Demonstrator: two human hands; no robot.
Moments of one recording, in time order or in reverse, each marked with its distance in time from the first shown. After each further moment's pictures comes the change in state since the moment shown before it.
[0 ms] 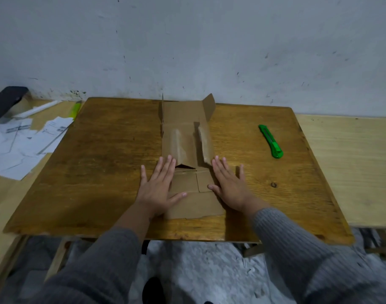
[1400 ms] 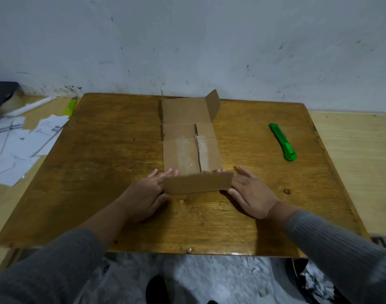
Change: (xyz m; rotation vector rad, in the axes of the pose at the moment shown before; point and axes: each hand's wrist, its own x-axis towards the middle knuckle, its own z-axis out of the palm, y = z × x) left_hand 0.003 -0.058 -0.011 -0.157 -0.002 0.427; right_hand 0.000 0.041 -0.004 0.041 0.122 -0.387
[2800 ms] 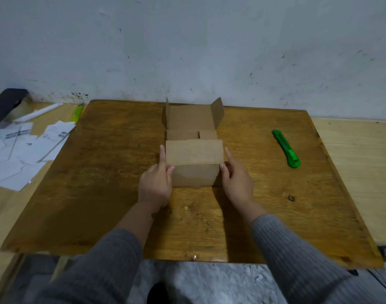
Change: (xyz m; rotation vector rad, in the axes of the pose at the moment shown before) left_hand 0.043 0.022 -0.002 -0.090 0.364 -0.604; right_hand 0.067 -0.049 -0.002 0.415 0.452 0.757
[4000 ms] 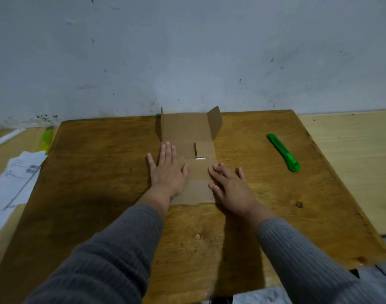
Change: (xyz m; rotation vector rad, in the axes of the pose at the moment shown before) left_hand 0.103 0.024 0.008 0.381 -0.302 0.102; right_hand 0.031 -0.003 0.018 -0.380 -0.281 -0.217
